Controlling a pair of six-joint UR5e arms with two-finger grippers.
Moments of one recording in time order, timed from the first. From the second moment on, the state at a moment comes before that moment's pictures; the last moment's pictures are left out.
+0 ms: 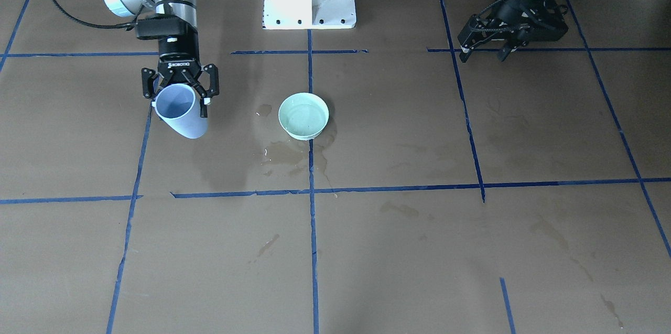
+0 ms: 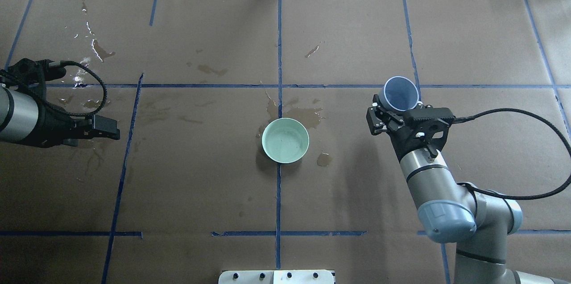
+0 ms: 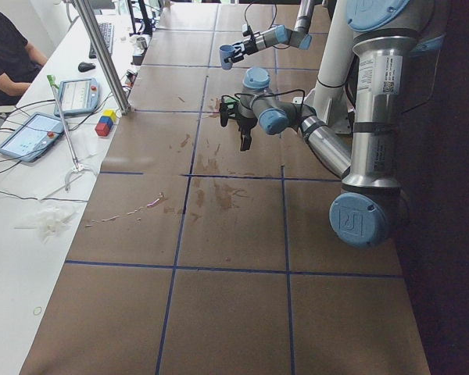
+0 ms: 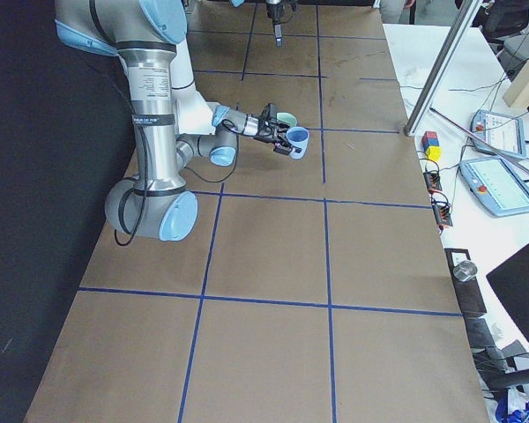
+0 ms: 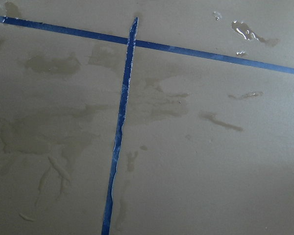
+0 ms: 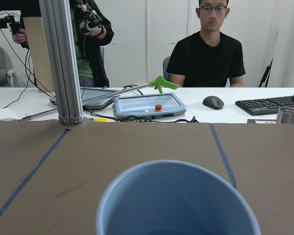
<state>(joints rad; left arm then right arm) -0.74 -1.57 -2.21 -1.79 -2.00 -1.23 0.28 -1.47 1.86 -0.84 0.63 1.19</state>
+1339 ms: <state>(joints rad) -0.74 -1.56 -2.21 -1.79 -2.00 -1.23 0.38 -1.90 1.67 -0.30 0.73 1.18</state>
